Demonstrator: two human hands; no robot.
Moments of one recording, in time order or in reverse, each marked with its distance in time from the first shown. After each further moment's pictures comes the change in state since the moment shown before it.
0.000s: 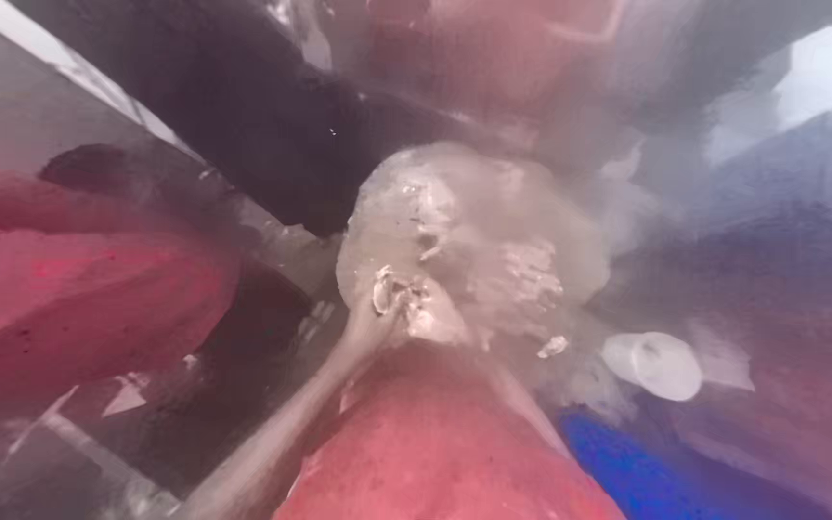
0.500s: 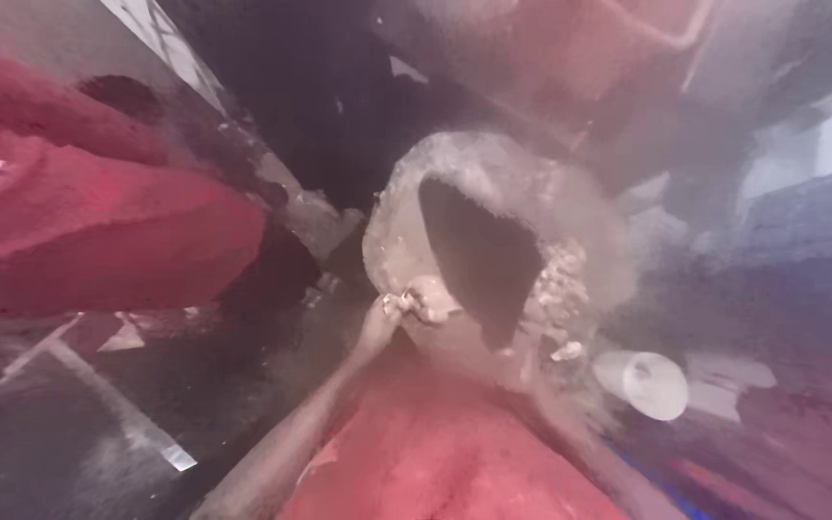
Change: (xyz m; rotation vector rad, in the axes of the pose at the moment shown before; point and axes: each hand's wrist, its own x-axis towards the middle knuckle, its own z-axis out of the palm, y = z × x) left_hand -0.064 -0.127 0.011 -0.065 -0.027 -0.552; right_hand -0.027 -0.175 0.030 -0.135 0.167 -0.655
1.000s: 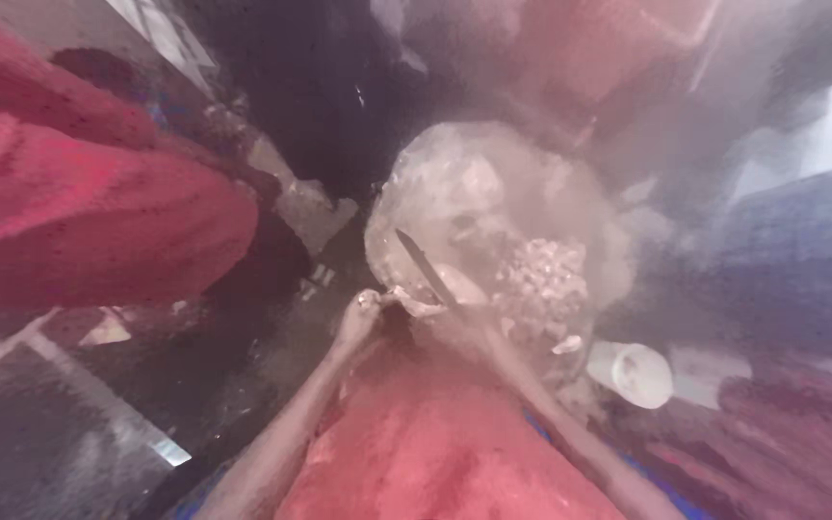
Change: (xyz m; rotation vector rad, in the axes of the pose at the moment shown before) left_hand -0.002 -0.025 -0.041 -0.058 0.035 -0.049; right_hand 0.000 0.054 0.027 -0.338 -0.328 0.496
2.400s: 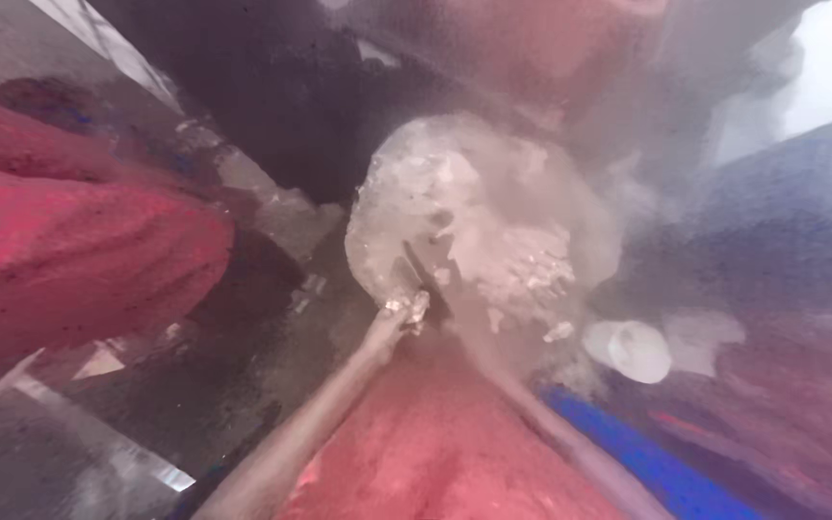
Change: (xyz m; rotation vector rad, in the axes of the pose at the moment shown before) left_hand -0.016 0.053 0.067 -0.581 -0.252 -0.260; right_hand 0.019 0.033 0.030 0.142 0.058 0.107
